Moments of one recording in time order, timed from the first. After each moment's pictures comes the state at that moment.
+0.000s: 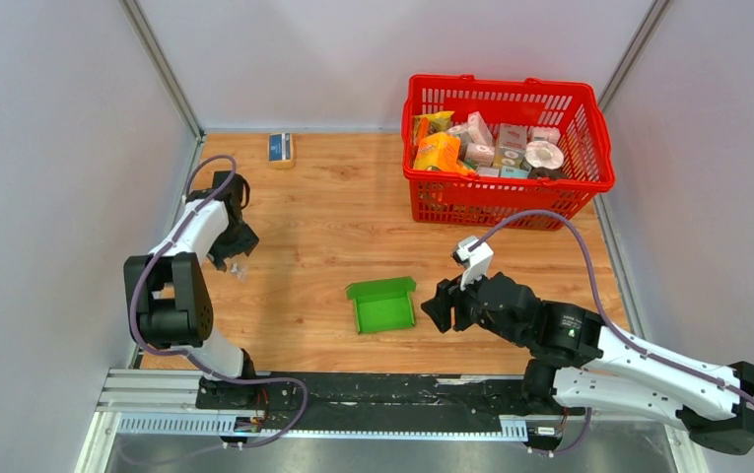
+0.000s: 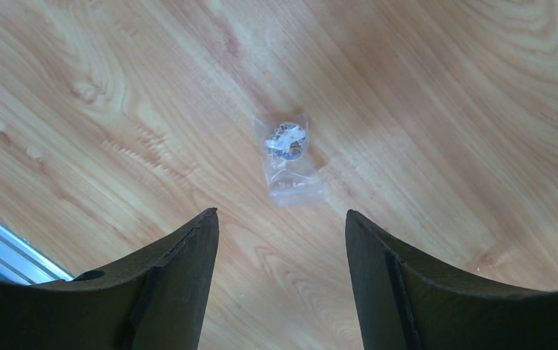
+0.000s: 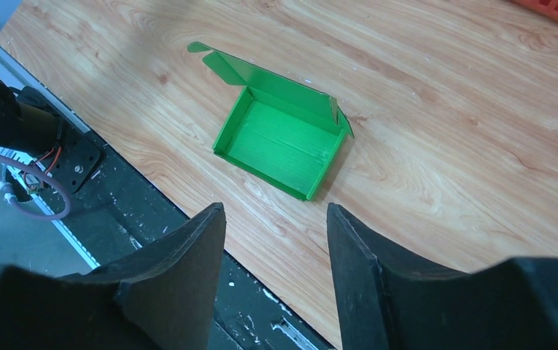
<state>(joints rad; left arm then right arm) 0.06 1.56 1.10 -0.88 -0.36 -0.68 1.18 0.71 0.75 -0.55 0.33 0.49</state>
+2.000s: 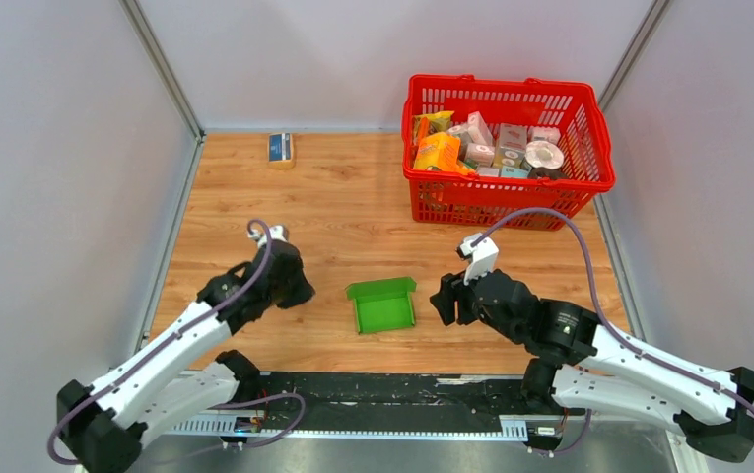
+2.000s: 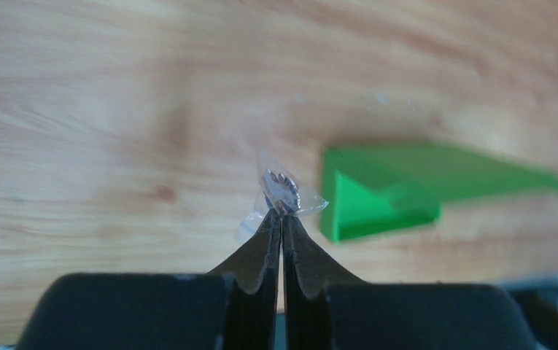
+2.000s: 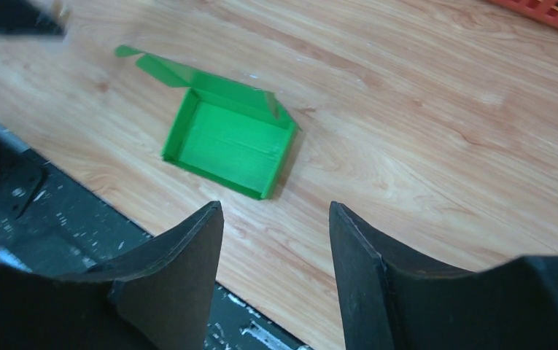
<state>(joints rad) -0.51 0.92 0.72 -0.72 -0.16 -0.83 1.13 0.70 0.73 -0.58 0.38 0.48</state>
